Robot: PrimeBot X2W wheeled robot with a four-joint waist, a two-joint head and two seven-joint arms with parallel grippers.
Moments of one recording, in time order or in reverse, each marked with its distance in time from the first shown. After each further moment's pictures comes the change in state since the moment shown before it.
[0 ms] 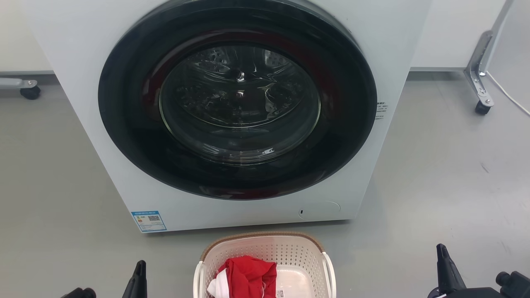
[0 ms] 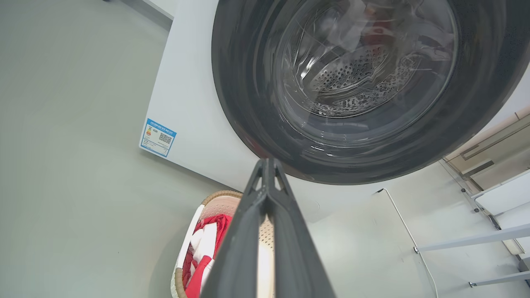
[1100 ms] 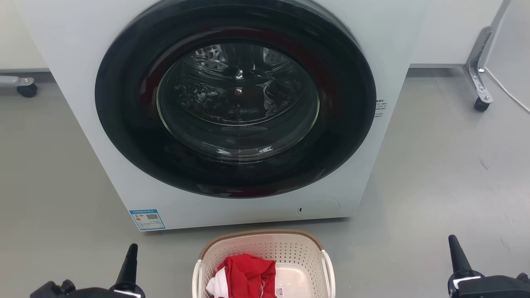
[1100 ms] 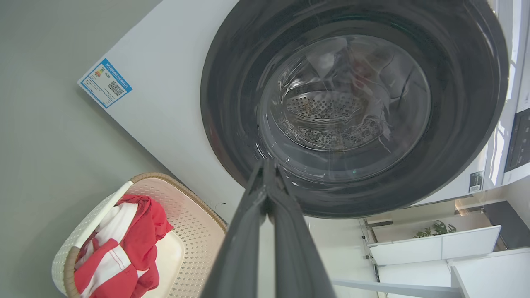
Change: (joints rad) left arm -0.091 -0.038 0.107 0.085 -0.429 -0.085 0.091; right arm -0.068 0.035 -0.128 0.067 0.442 0.084 0.121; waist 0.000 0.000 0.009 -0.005
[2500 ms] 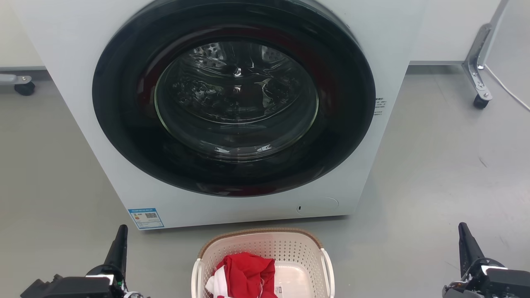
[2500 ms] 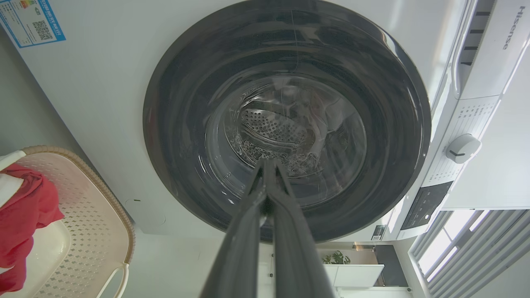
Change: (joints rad) left arm -0.091 -0.032 0.092 0.068 -0.359 -0.072 0.077; right arm -0.071 0.030 -0.104 0.055 0.364 0.070 0.096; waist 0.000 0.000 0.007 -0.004
